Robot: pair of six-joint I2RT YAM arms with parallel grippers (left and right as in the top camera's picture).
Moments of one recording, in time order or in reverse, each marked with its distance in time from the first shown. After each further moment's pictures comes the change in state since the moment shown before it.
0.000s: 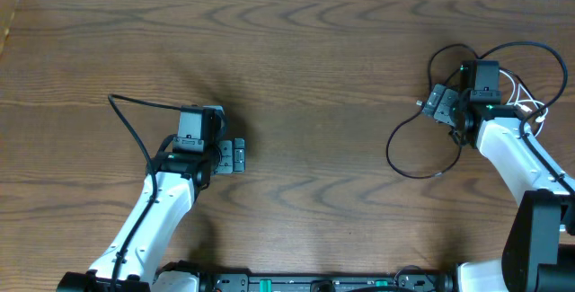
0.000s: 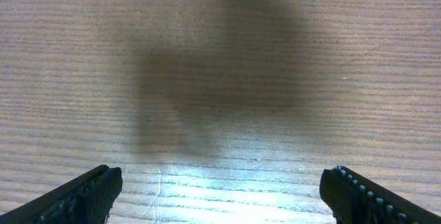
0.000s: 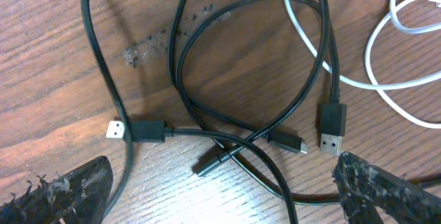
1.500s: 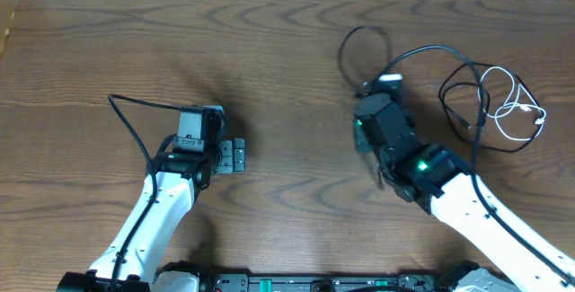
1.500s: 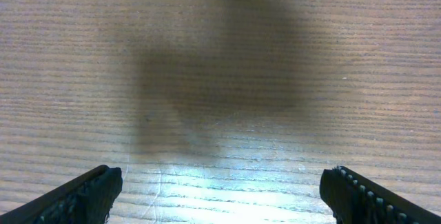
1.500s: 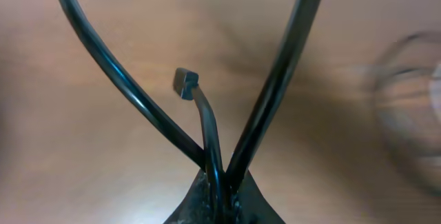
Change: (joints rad) left arm 0.000 0.000 0.000 0.000 0.000 0.001; right arm 0.668 -0.330 0.001 -0.125 0.273 0.038
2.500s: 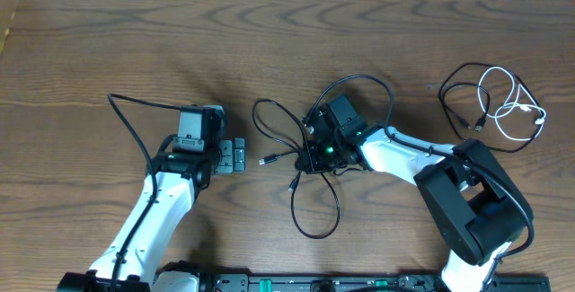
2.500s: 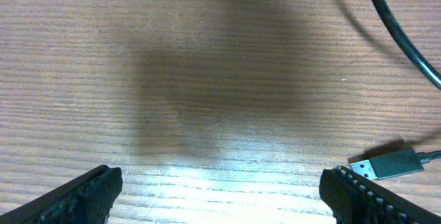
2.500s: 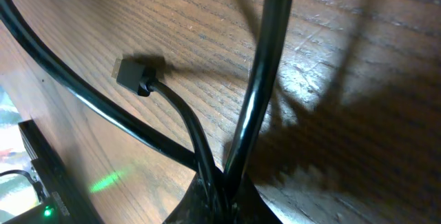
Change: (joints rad) left arm 0.000 0.000 0.000 0.003 0.000 0.000; right arm -0.033 0.630 0.034 0.281 -1.022 0.074
